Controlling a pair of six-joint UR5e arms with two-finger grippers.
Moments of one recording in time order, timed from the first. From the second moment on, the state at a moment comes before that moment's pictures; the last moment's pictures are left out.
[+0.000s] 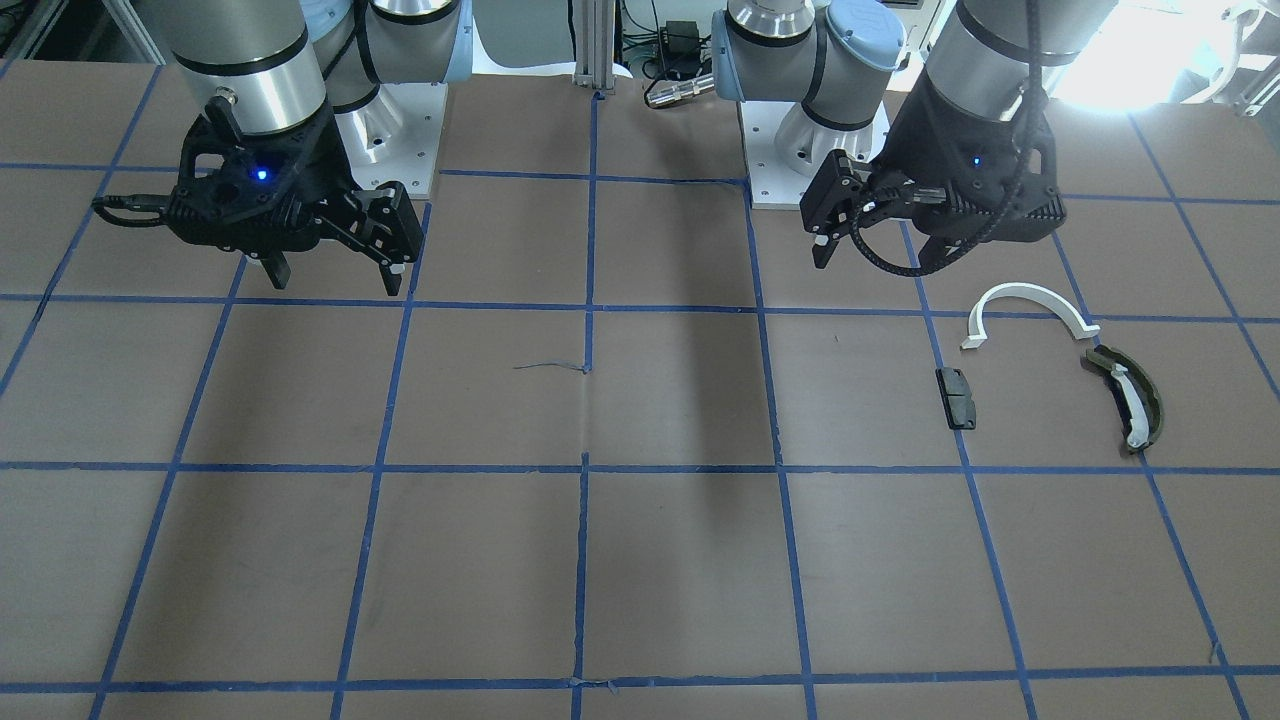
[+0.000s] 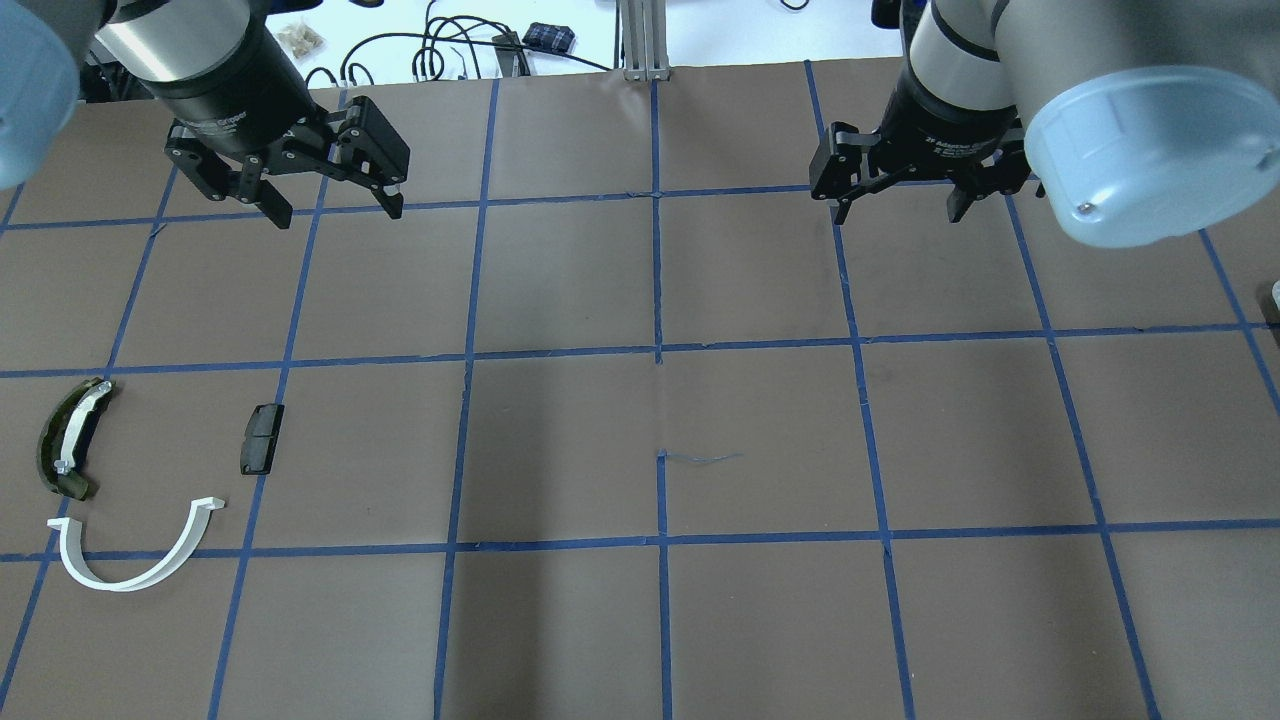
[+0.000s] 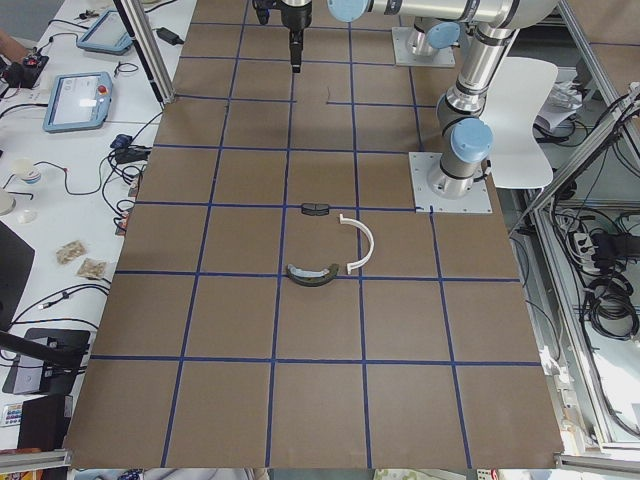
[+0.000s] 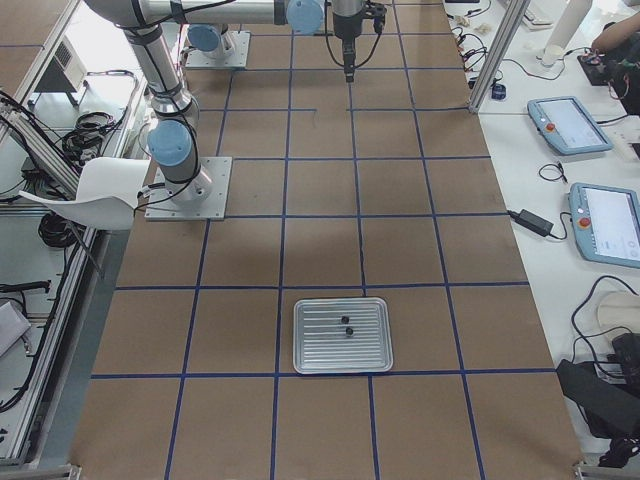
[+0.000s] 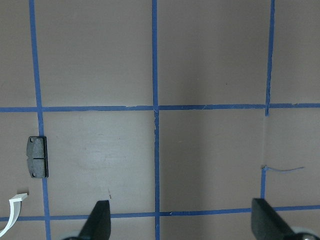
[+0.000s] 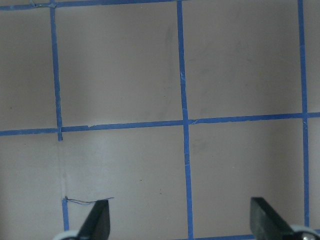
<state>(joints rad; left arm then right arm) -1.55 -1.59 -1.49 -1.61 1.51 0.01 1.66 -1.56 1.62 -1.75 -1.60 0.13</state>
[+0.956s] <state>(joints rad) -1.55 -1.59 -1.49 -1.61 1.51 0.01 1.55 -1.56 1.58 -1.72 -1.63 -0.05</state>
